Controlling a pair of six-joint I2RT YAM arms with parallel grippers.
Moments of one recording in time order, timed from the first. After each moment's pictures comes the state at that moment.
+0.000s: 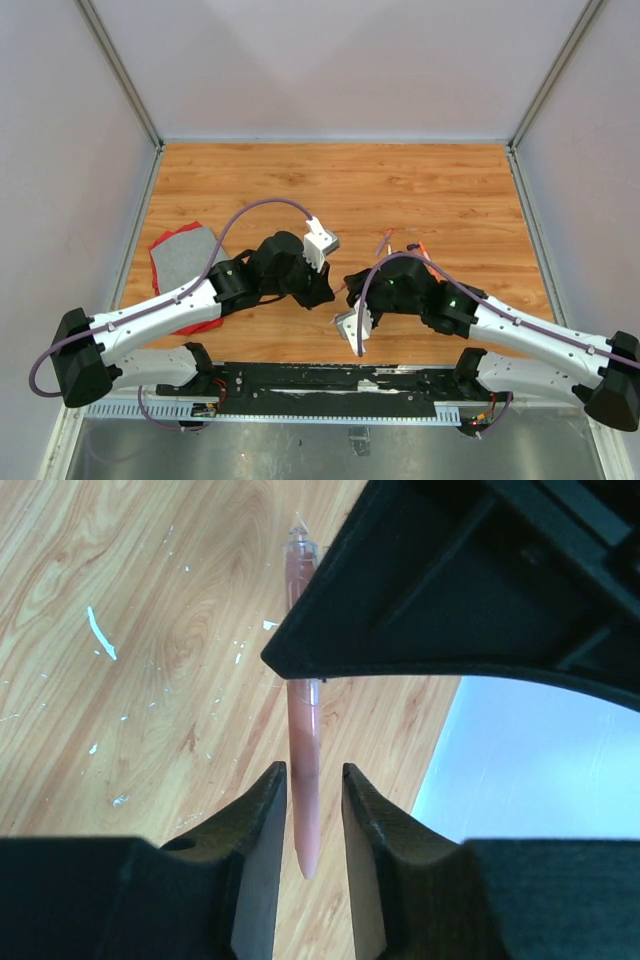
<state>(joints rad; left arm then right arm) -0.97 1.13 0.84 -0.32 0.18 -0.30 1.03 0.97 0.71 -0.34 -0.18 -1.34</state>
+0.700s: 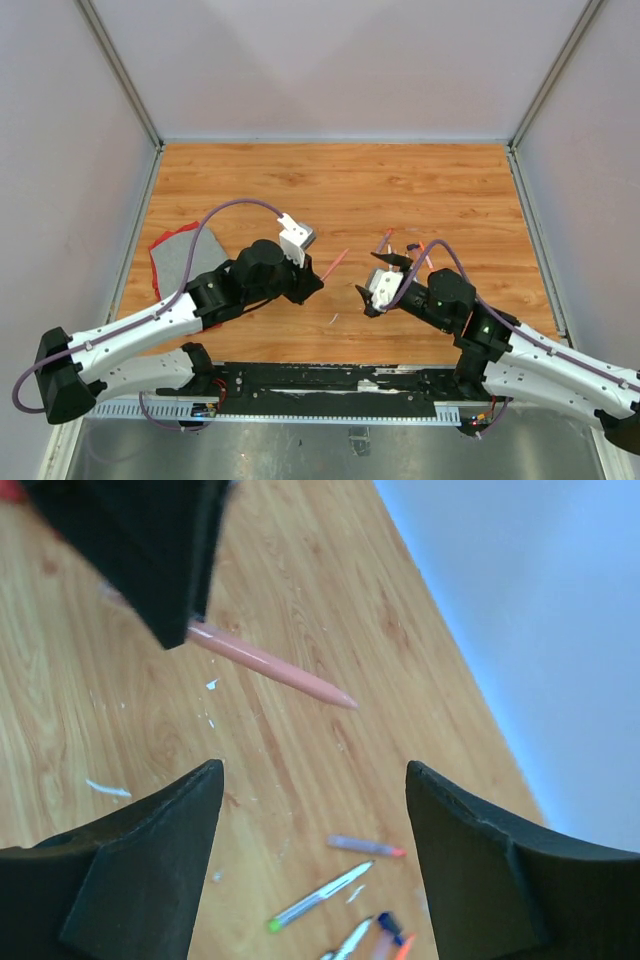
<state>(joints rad) -0.97 0.98 0.76 -0.26 -0.02 -0.38 1.05 0.66 0.53 -0.06 0.03 -0.69</state>
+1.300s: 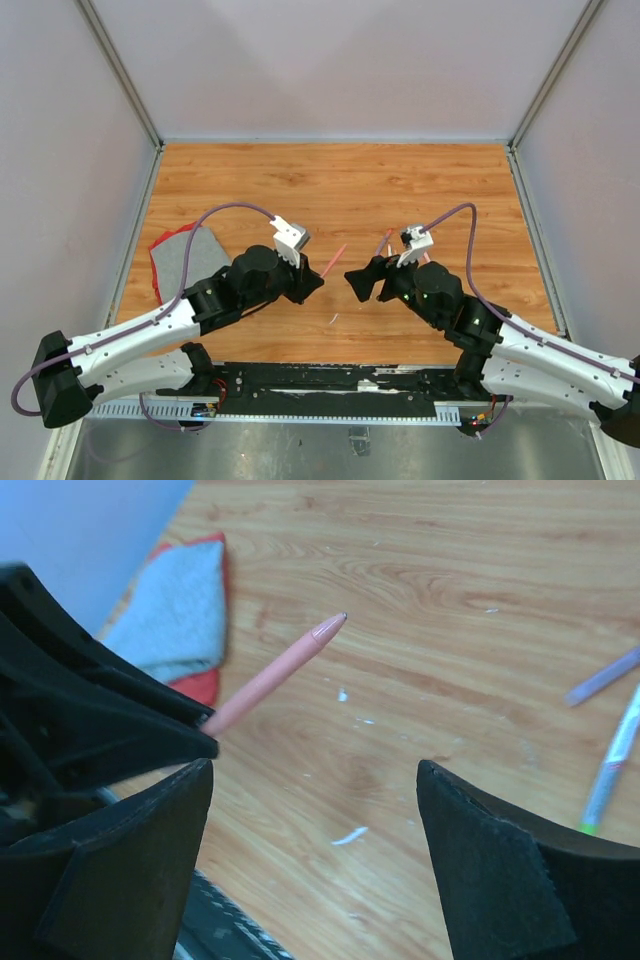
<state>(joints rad) -0.97 0.94 0.67 -0.14 -0.08 -0.41 1.05 0.76 0.61 -0.14 0.35 0.47</state>
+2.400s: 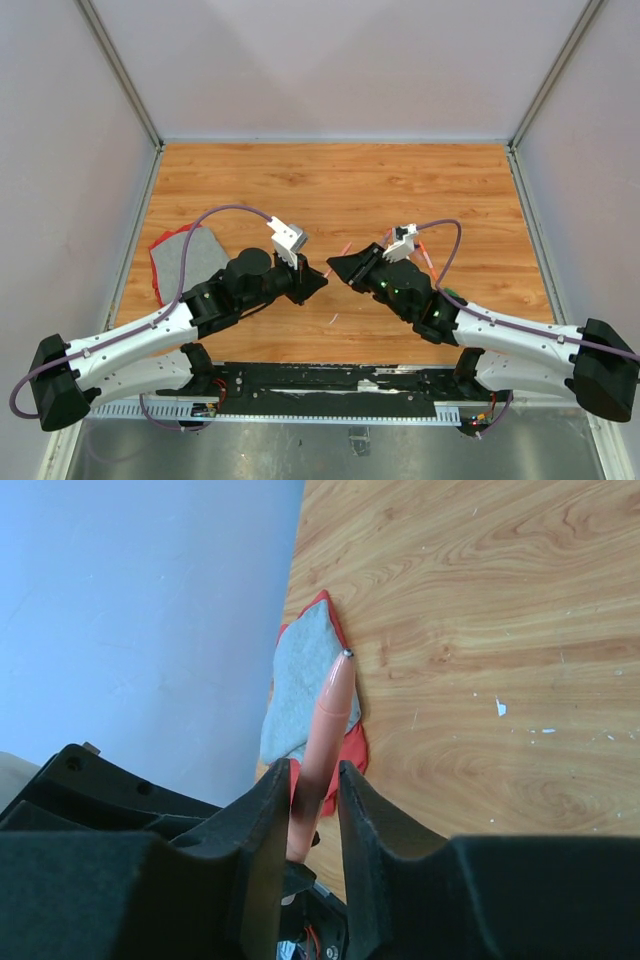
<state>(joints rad) -0.97 0.90 0.62 -0.02 -0.03 -0.41 1.05 1.03 0.52 0.33 0.39 1.12</state>
